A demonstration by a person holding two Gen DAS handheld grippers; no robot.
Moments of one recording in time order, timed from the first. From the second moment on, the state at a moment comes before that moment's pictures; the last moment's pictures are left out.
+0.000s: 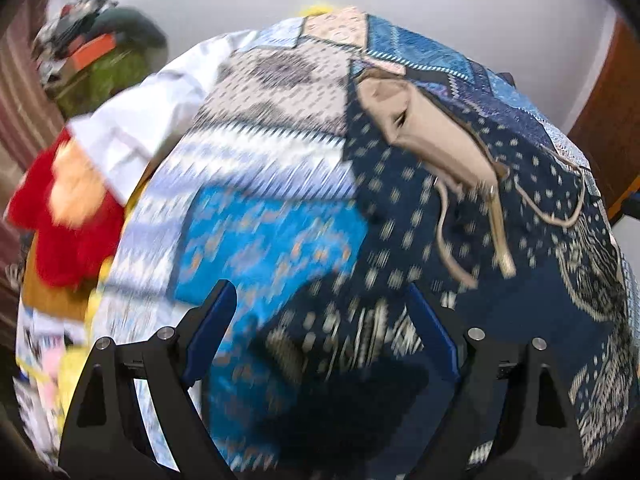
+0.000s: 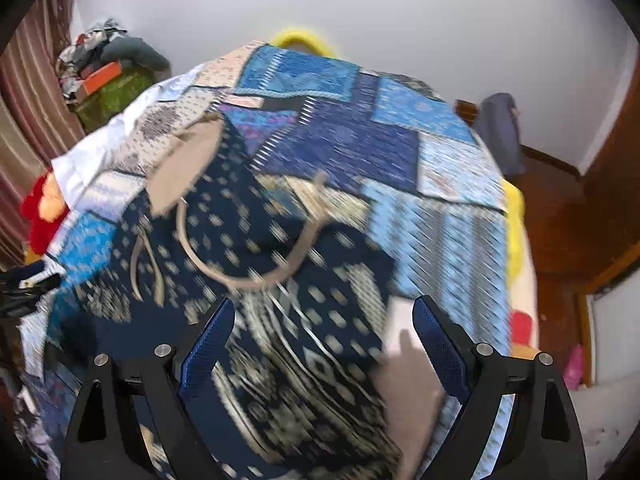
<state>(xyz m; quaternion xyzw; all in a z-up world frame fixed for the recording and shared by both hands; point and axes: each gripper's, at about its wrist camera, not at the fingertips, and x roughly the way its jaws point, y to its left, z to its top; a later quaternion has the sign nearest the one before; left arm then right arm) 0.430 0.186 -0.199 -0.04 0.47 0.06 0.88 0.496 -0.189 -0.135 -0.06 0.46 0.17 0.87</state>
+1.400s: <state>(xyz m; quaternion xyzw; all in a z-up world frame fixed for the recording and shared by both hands) 0.392 0.075 -0.190 -0.02 0.47 -0.11 0.88 0.441 -0.116 -0.141 -0.11 0.48 0.27 0.83</state>
